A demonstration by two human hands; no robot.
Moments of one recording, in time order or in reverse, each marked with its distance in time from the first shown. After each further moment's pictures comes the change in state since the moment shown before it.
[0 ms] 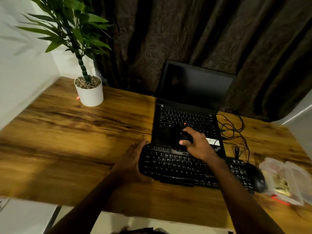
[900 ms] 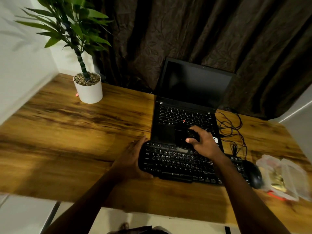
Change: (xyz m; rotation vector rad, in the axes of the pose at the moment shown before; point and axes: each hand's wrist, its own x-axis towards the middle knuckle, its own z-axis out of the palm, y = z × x) left_hand 0.000 -0.001 0.000 -0.021 0.007 0.019; right_hand -0.010 0.013 -0.016 0.005 0.030 0.053
